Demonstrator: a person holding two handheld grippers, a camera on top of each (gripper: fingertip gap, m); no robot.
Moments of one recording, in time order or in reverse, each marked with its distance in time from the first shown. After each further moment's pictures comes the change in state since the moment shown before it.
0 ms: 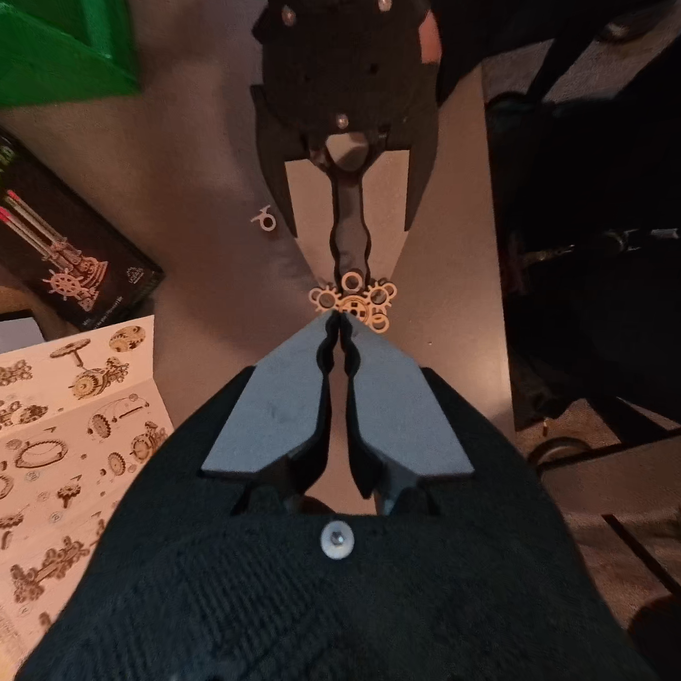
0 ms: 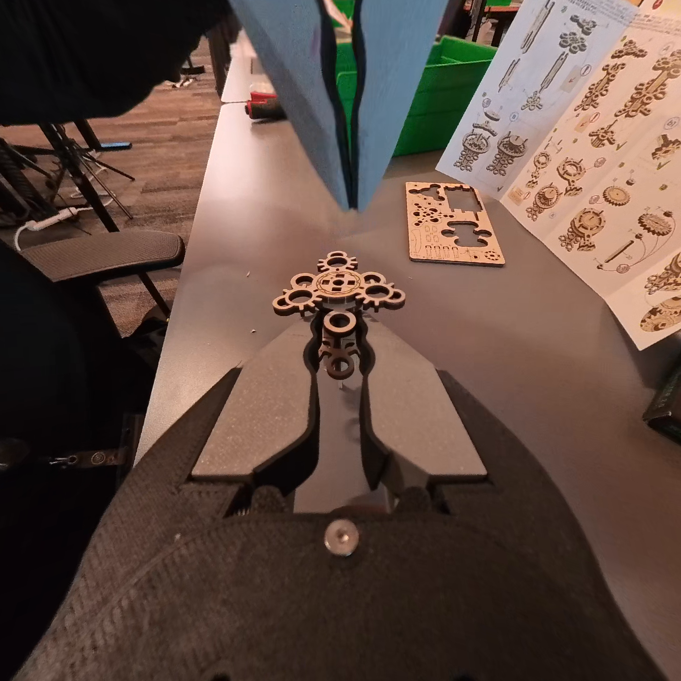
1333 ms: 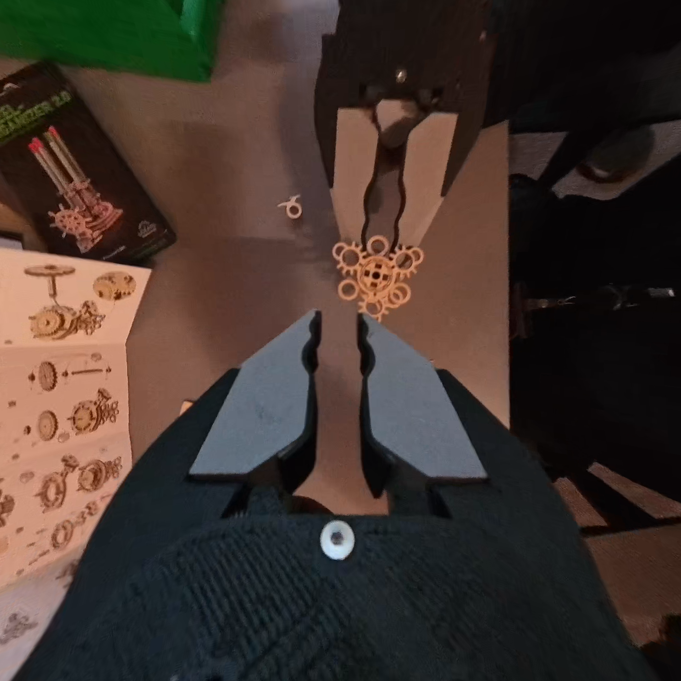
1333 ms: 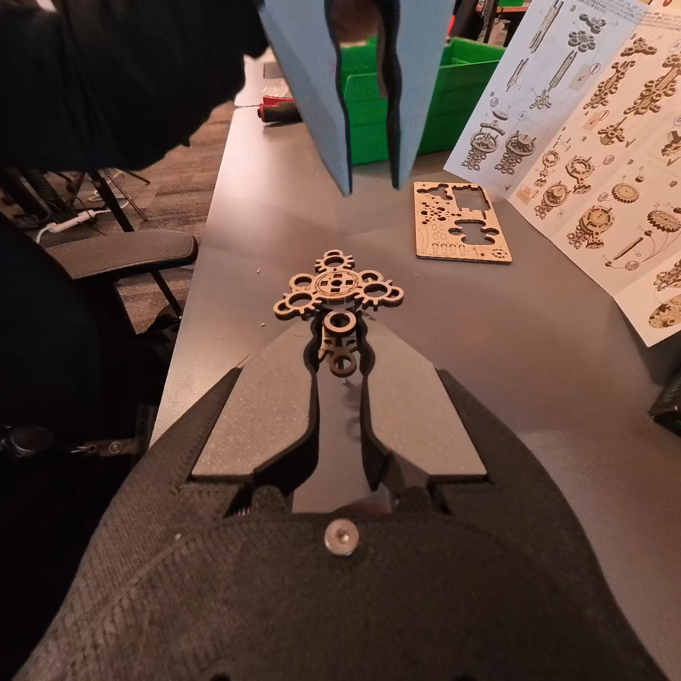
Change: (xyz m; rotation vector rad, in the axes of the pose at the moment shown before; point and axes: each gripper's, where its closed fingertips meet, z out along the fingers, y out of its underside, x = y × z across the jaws) left arm -0.004 0.044 0.020 0.202 -0.067 -0.198; right arm -0.003 0.001 -0.009 0.007 -0.034 0.007
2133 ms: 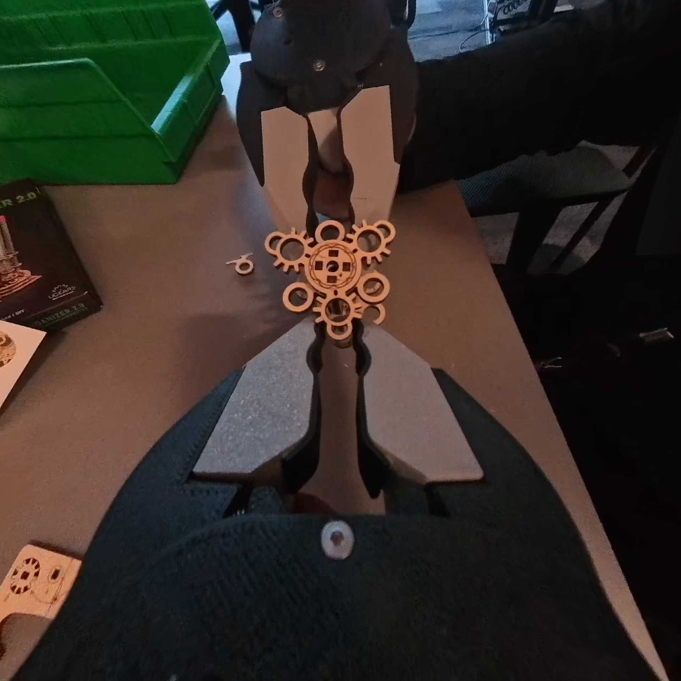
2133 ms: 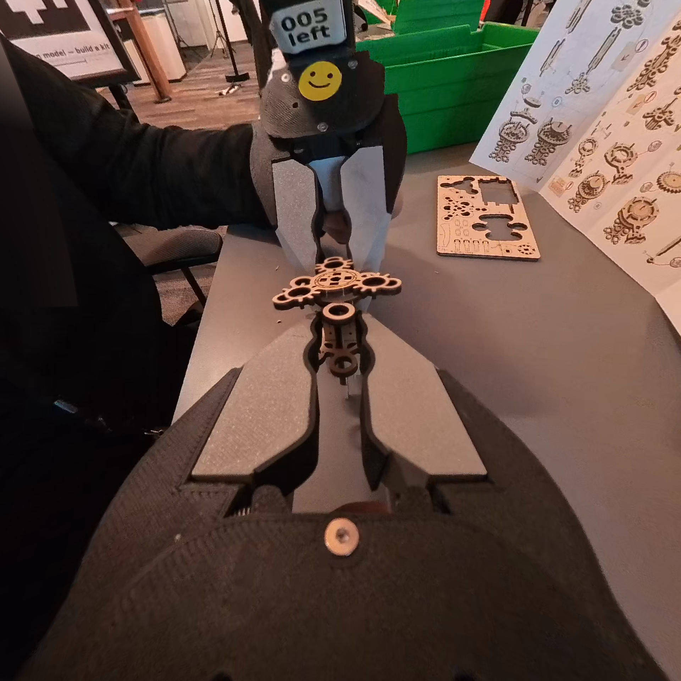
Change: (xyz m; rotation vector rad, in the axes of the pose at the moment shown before) left arm 0.030 0.009 0.059 0.491 0.056 0.061; right arm -0.006 0.001 0.000 -0.009 -0.076 0.027
